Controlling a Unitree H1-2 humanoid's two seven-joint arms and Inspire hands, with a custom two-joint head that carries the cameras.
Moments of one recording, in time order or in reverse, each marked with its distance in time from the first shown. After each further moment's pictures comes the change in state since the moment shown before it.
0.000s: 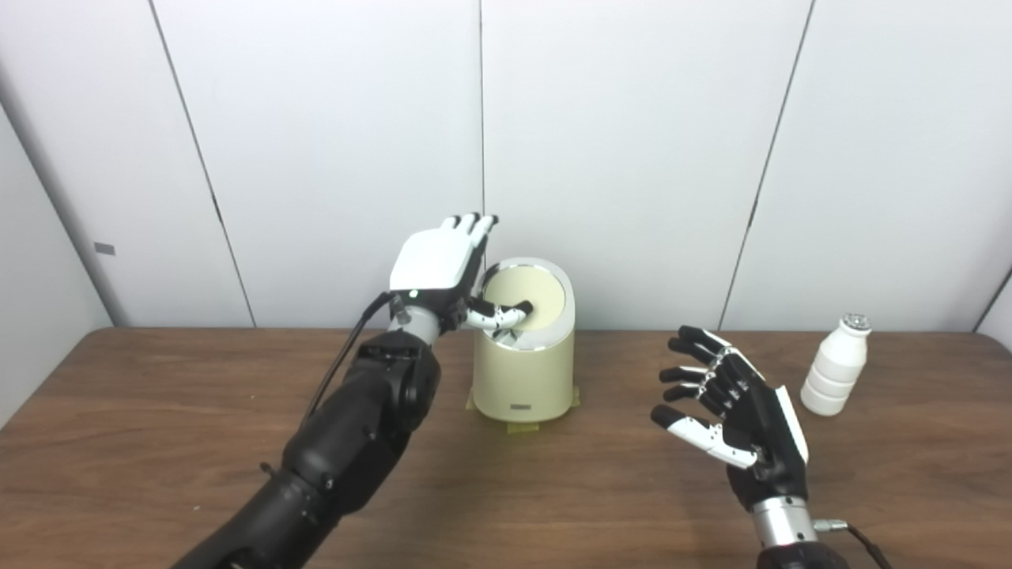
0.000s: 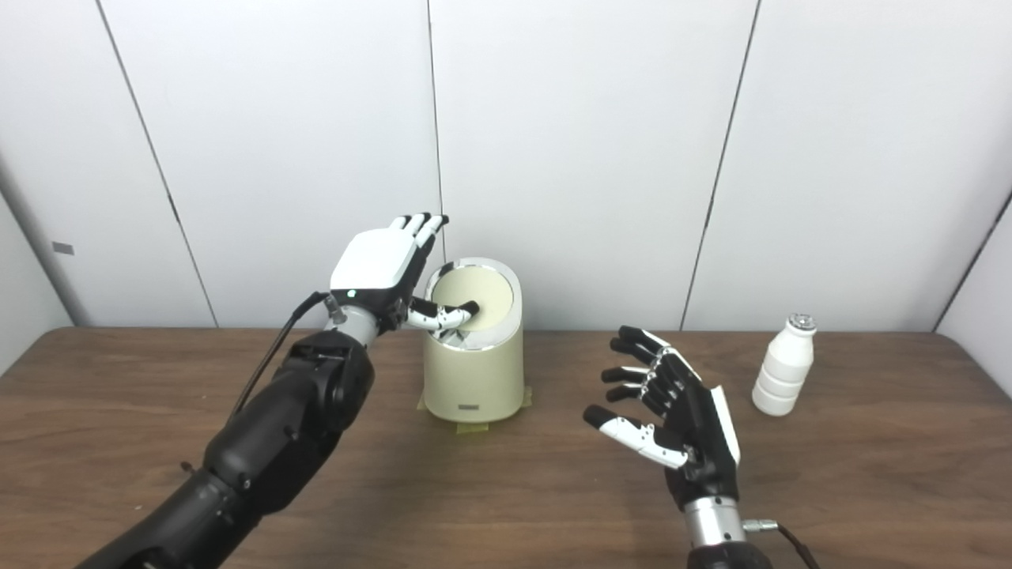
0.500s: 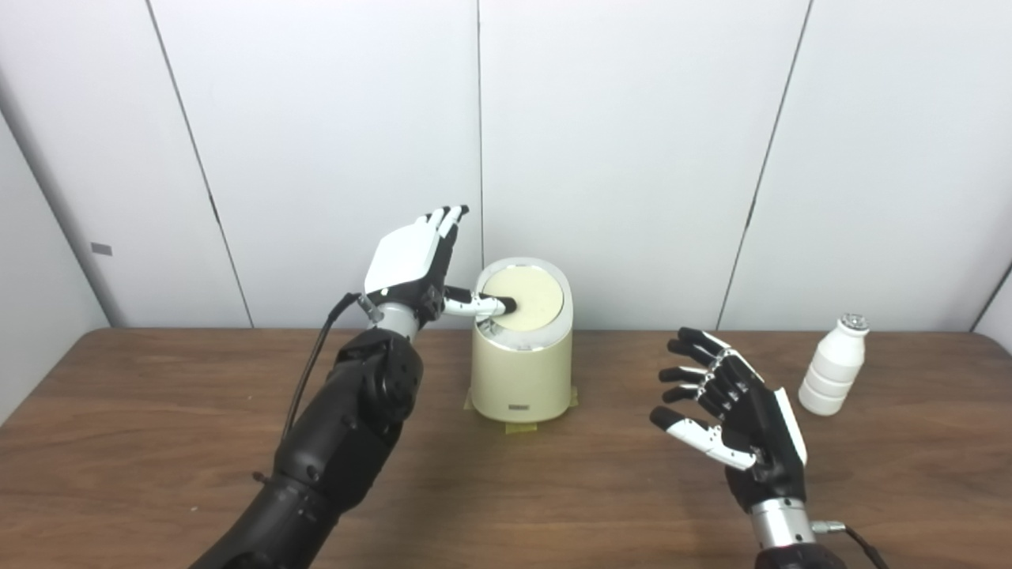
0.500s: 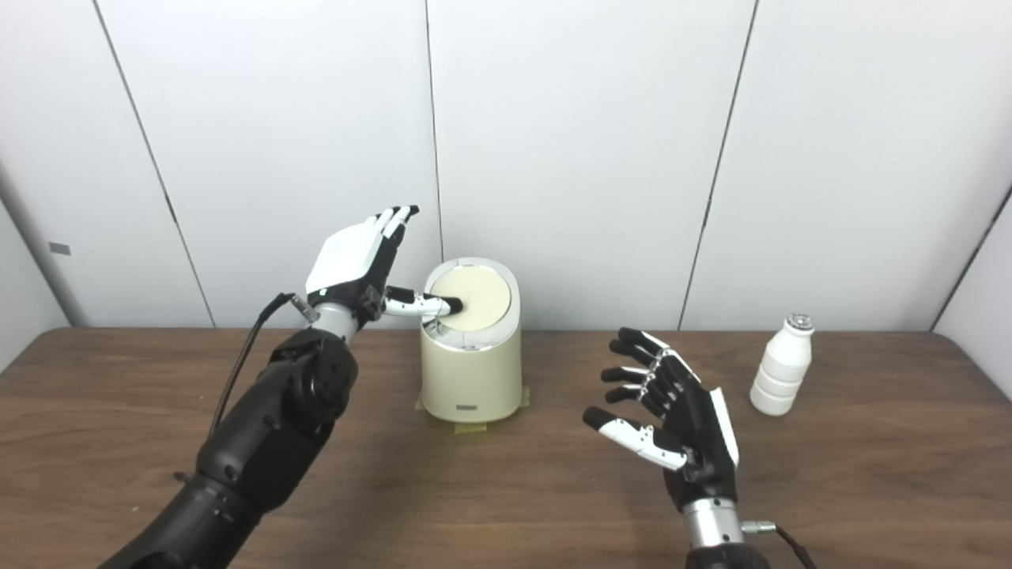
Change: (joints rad) left arm 0.071 -0.071 0.238 0.069 -0.263 -0.088 0.171; right arm -0.002 0.000 0.000 0.031 0.008 -0.031 0.000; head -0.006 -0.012
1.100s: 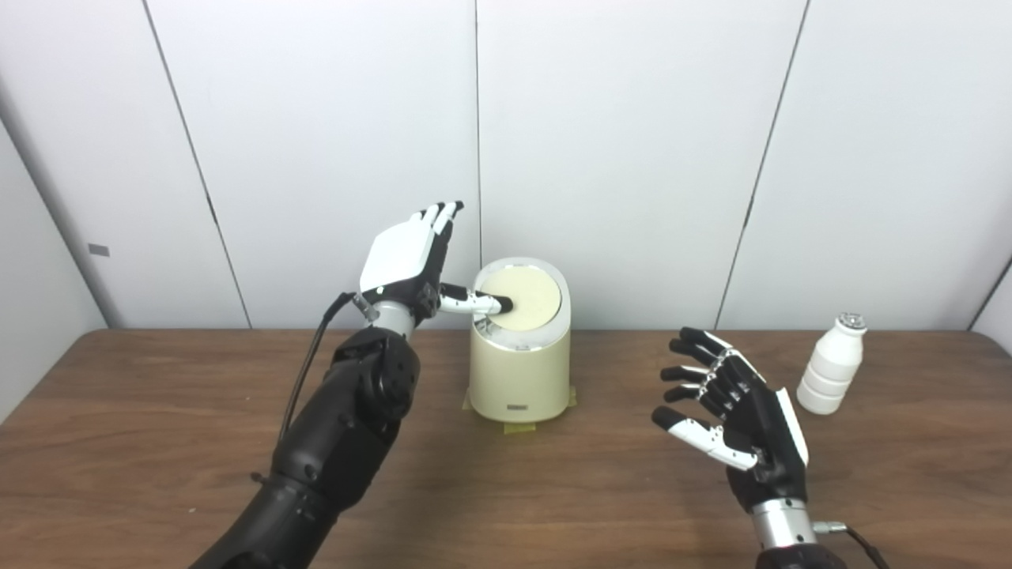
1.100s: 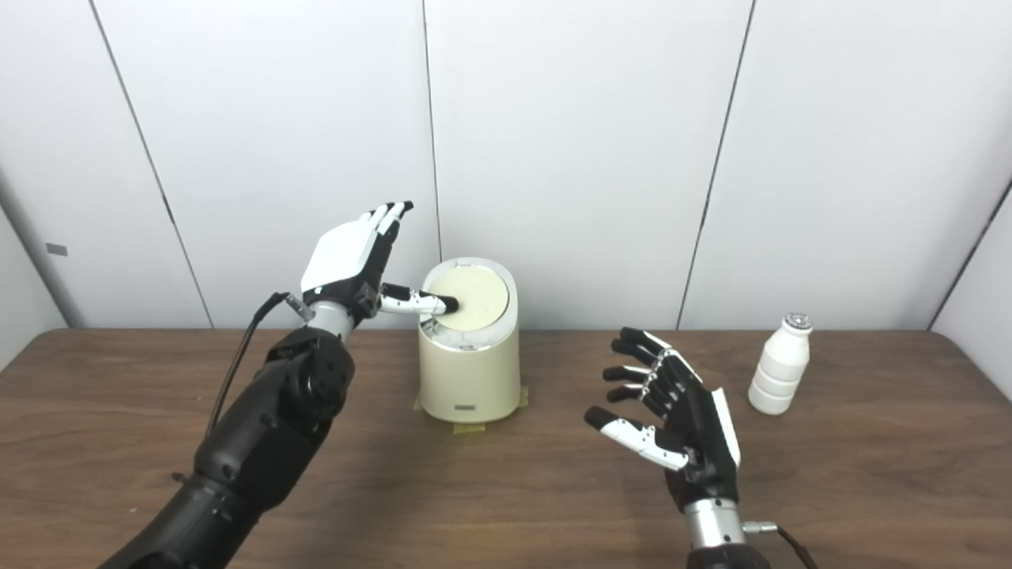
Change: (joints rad) left arm 0.000 0.008 0.022 0.004 0.000 -0.002 0.020; right arm 0.000 0.000 -0.003 0.005 0.003 -0.007 0.001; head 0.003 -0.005
